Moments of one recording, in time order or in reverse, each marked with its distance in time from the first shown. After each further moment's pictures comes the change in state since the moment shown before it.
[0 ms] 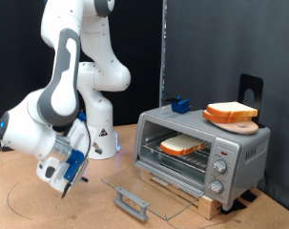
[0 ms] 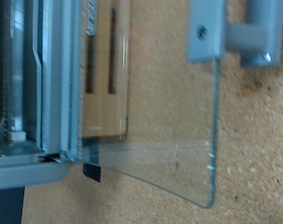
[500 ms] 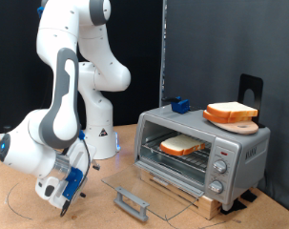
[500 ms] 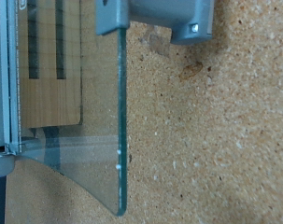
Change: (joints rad) arm 0.003 0.125 0.009 0.048 -0.023 0.060 -0.020
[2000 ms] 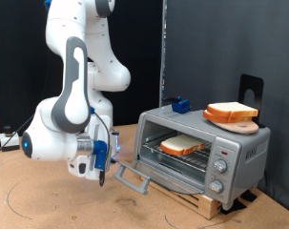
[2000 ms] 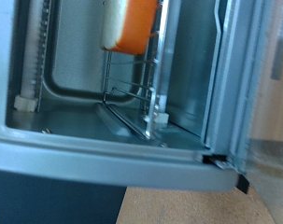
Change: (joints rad) arm -0.030 -0.188 0.088 -0.154 0.081 -0.337 -0.071
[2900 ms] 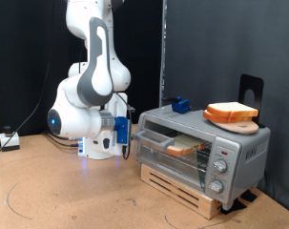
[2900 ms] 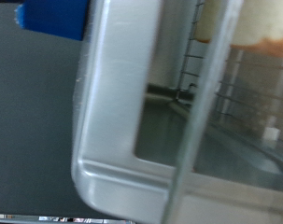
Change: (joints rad) arm 0.030 -0.258 0.095 -0.170 0.078 -0.102 0.004
